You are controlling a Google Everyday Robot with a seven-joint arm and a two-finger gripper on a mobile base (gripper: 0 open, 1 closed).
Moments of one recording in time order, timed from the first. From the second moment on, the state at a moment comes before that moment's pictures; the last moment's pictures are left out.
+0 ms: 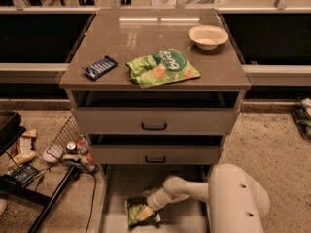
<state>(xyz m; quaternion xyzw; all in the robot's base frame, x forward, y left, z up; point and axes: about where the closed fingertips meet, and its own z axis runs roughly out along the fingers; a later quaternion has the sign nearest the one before) 0.515 0.066 0.134 -0.57 0.73 0.31 0.21</state>
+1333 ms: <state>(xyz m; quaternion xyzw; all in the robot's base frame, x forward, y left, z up) 0.527 0.022 0.319 -0.65 0.66 0.30 0.22</state>
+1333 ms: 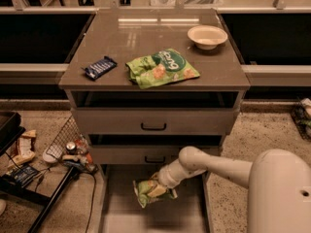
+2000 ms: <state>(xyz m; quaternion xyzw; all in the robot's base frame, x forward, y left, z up) 0.540 -0.058 0.473 -0.63 0.68 0.33 0.18</state>
